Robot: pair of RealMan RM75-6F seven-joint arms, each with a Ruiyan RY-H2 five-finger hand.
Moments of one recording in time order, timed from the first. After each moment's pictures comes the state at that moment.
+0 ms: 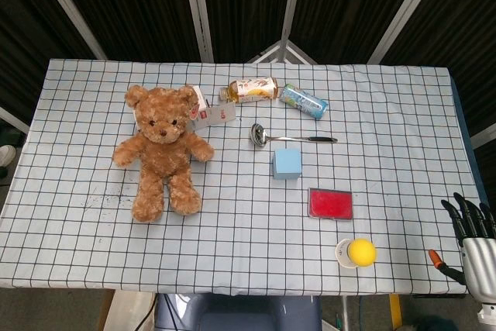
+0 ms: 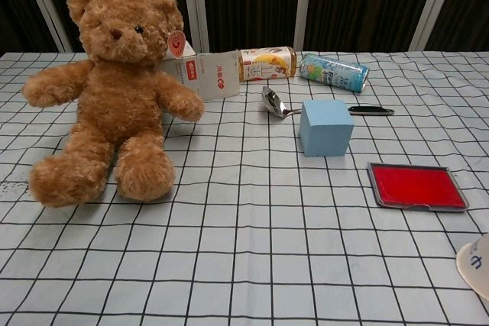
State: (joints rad) left arm 0.15 -1.08 -0.12 -1.83 1.34 1.72 0.04; right arm -0.05 -1.01 0.02 -1.78 -1.59 1.60 -0.08
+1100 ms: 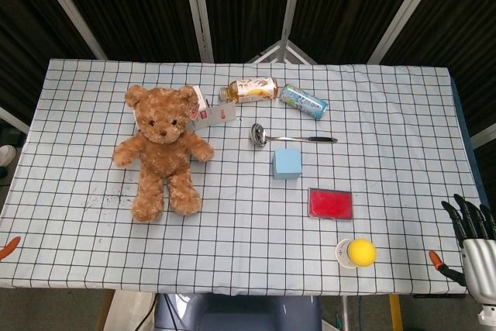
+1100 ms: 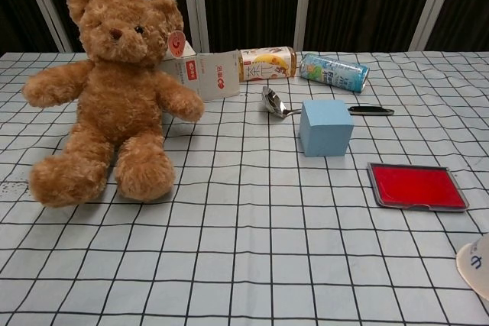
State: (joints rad) left arm 0.09 -1.06 -0.15 -1.86 1.26 1.52 -0.16; right arm -0.05 -1.00 0.02 -1.79 -1.58 1.60 -0.08
